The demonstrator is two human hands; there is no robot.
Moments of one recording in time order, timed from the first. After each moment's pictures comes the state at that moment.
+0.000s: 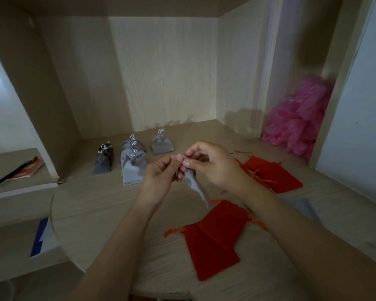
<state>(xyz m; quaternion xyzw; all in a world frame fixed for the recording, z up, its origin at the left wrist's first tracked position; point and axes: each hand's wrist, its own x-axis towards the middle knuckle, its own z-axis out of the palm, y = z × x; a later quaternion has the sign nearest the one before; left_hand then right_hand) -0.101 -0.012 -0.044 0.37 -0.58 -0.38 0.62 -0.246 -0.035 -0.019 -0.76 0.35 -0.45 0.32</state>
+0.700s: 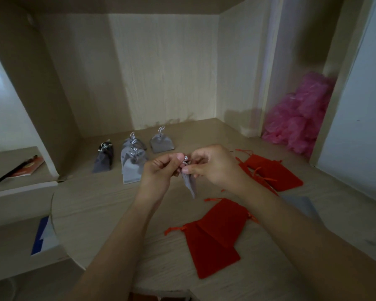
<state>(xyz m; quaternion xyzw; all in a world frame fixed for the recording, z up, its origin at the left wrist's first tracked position) -0.099 -0.011 -0.045 0.39 -0.57 -0.36 0.63 -0.245 -0.038 -0.020 -0.76 0.36 -0.41 0.34</state>
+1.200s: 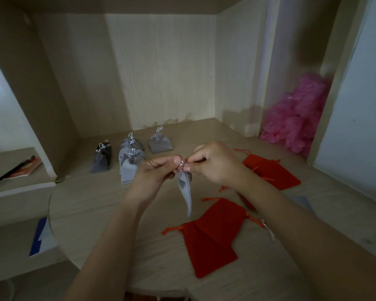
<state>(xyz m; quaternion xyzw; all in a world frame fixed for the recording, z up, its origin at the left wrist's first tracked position) -0.084 -0.010 -0.040 0.37 -0.60 -0.44 0.56 -0.252 -0.033 -0.006 -0.84 0.36 -0.36 0.19</state>
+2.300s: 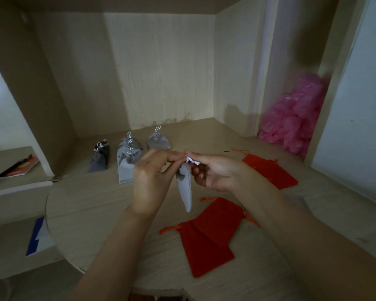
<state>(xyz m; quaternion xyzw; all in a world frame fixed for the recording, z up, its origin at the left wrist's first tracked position) -0.102 0.002 -0.039 0.38 -0.69 0.16 0.60 -0.250 -0.030 -0.006 -0.43 0.38 -0.36 0.73</state>
